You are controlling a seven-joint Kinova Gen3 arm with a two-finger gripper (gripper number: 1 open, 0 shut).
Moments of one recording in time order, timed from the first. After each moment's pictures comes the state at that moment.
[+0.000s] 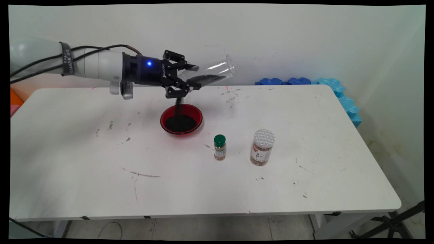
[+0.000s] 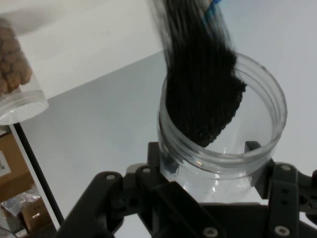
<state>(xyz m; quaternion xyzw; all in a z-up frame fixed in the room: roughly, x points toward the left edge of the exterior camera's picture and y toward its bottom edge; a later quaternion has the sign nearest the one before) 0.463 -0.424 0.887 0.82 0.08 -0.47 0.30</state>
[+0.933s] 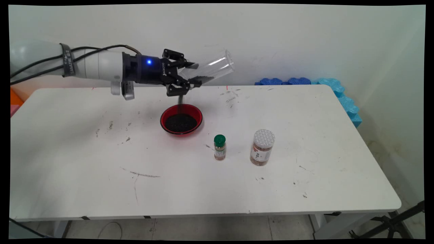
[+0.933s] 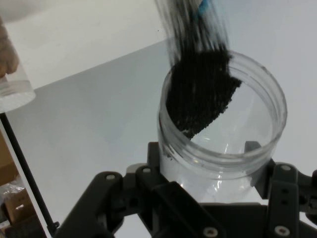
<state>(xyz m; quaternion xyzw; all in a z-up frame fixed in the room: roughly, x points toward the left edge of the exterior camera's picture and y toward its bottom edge) 0.464 -0.425 0.884 0.81 0.11 -0.49 0.30</state>
